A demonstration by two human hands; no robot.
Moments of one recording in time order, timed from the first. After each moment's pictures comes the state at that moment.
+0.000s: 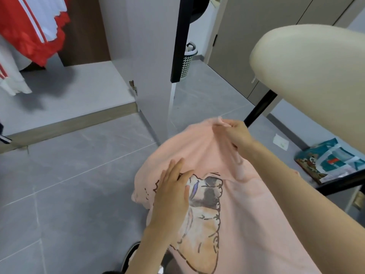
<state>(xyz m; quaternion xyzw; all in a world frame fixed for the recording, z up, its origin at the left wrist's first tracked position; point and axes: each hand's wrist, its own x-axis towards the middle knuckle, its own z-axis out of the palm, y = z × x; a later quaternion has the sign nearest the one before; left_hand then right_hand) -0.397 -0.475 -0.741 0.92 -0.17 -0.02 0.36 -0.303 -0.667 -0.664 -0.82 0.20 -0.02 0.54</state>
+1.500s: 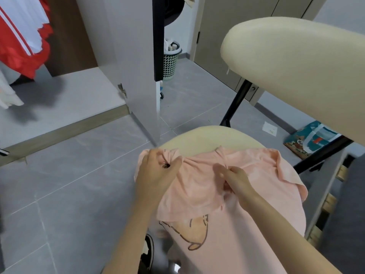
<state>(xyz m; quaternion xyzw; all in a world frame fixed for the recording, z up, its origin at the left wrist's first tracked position) -0.396 -0.463 -0.698 0.85 0.03 -0.09 0.51 -0.450 -0.666 -0.713 -0.75 0.38 0.03 0.54</state>
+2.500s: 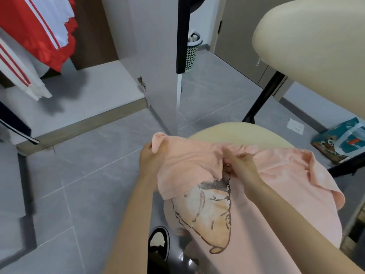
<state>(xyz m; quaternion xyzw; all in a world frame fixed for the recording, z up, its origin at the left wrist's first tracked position) -0.339 -0.427 -0.726 0.74 0.21 -0.08 0.64 -0.409 -0.626 -0.707 -0.69 0.34 -0.01 0.64</state>
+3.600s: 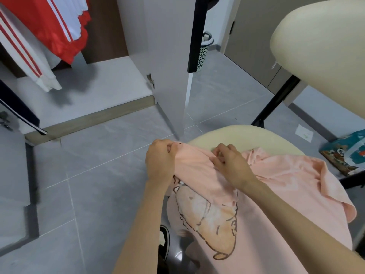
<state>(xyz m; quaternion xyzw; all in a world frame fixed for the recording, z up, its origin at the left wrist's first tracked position) -0.339 -0.430 -0.738 0.90 0.04 0.08 0.42 -0.385 -0.612 -0.711 -0.96 0.06 0.05 0.26</state>
